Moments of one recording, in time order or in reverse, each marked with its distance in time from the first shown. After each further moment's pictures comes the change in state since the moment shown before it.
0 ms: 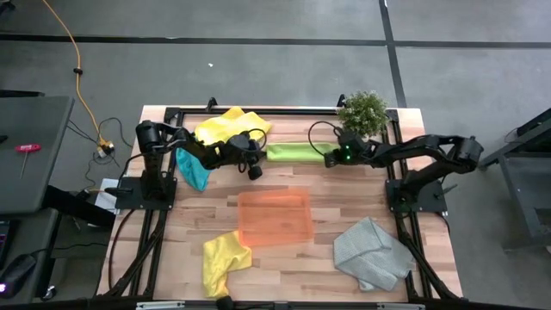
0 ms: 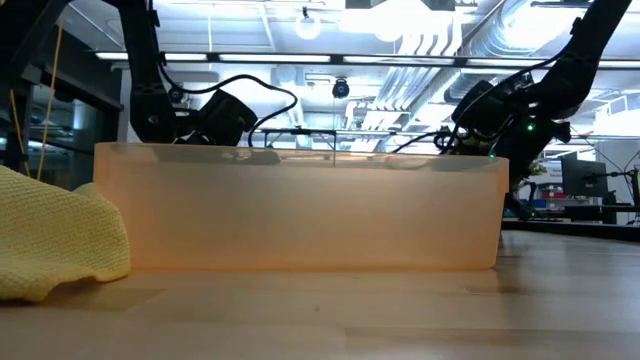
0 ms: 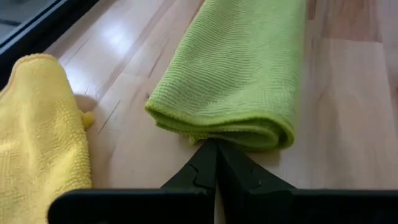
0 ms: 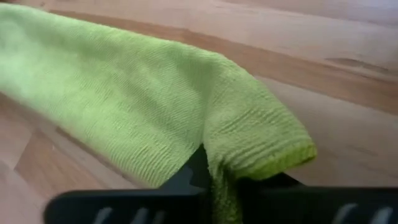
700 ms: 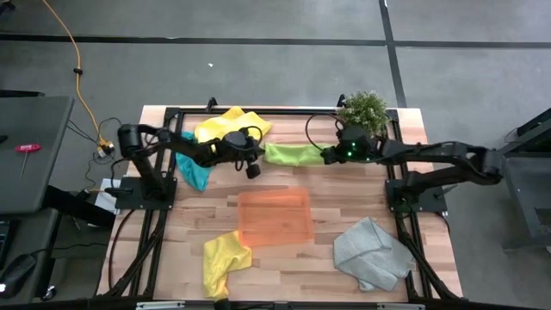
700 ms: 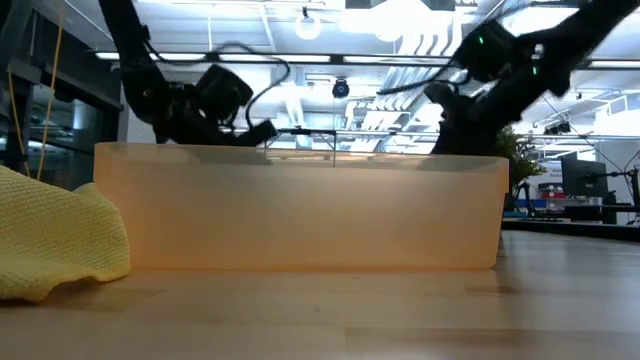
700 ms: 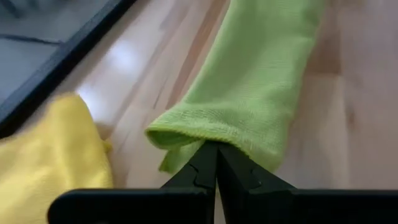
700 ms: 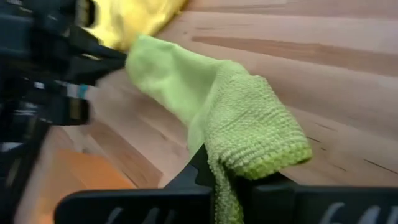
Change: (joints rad) left arm -0.009 -0.178 -0.004 -0.129 0.009 0.013; right arm 0.104 -0.269 0.141 -0.235 -0.138 0.209
